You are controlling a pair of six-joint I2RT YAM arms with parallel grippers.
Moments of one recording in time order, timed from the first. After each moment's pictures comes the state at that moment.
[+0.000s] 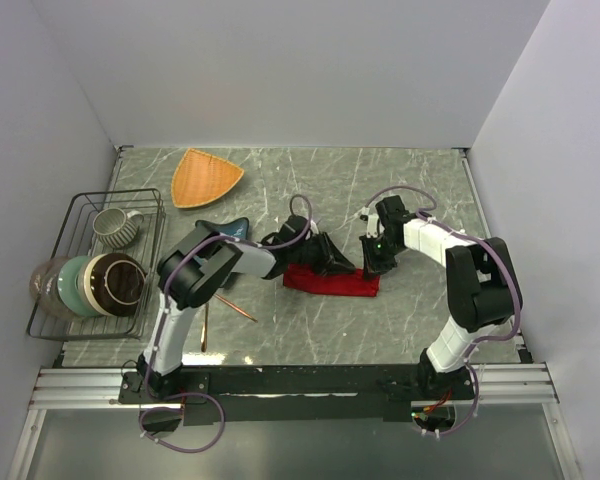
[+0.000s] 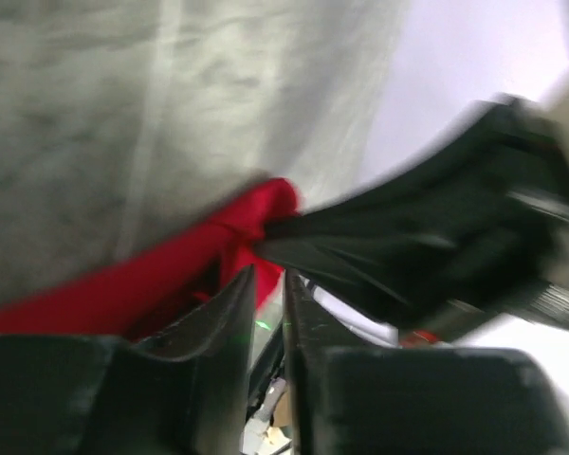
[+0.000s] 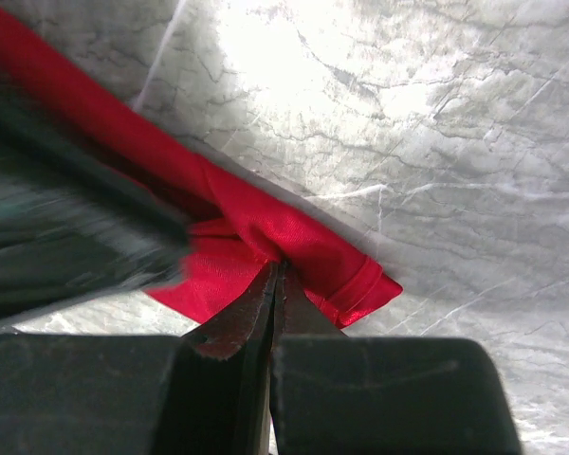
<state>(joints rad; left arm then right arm) -0.77 2.15 1.13 0.53 0.53 -1.35 0.24 1.68 0.99 -0.62 -0.31 0.07</state>
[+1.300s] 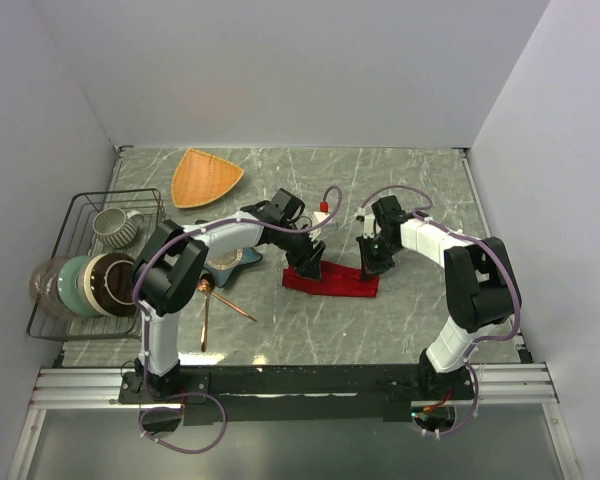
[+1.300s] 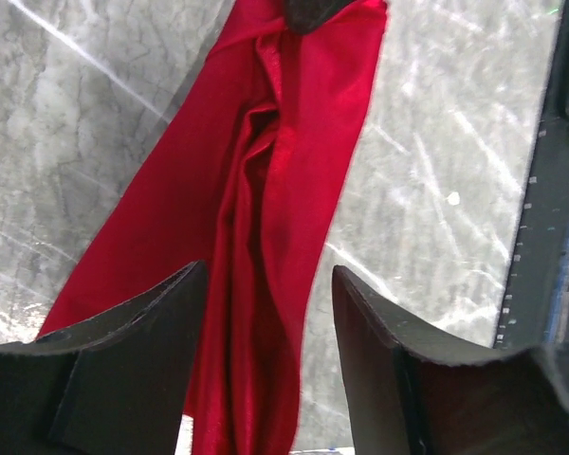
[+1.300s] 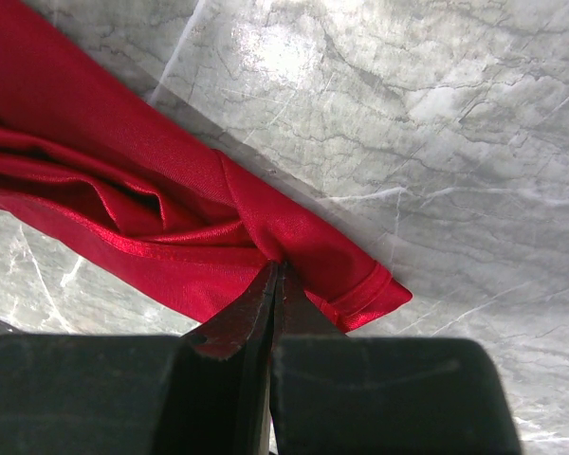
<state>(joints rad) -0.66 1.96 1.35 -0.38 0.76 0.26 0.27 1.69 1.00 -0.63 -0.30 0.07</state>
